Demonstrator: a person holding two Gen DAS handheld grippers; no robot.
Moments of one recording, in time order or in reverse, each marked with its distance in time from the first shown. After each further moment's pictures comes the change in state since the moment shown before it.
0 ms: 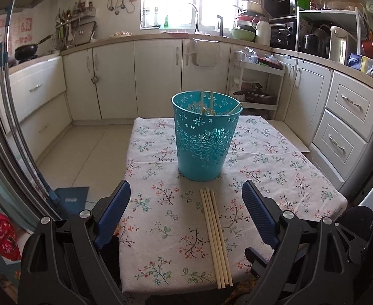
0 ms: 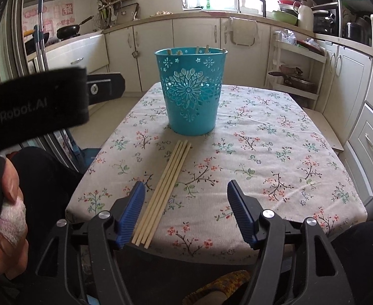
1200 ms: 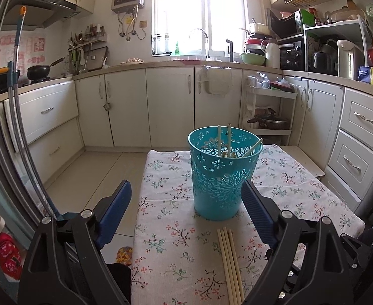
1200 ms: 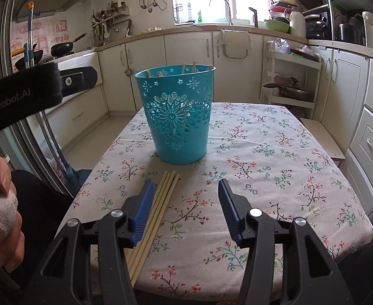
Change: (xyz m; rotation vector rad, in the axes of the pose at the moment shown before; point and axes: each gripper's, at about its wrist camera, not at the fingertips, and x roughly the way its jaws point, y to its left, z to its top) left arm 0.012 0.011 0.026 0.012 -0.170 0.079; right arm 0.022 -0.020 0.023 0.046 -0.105 -0.002
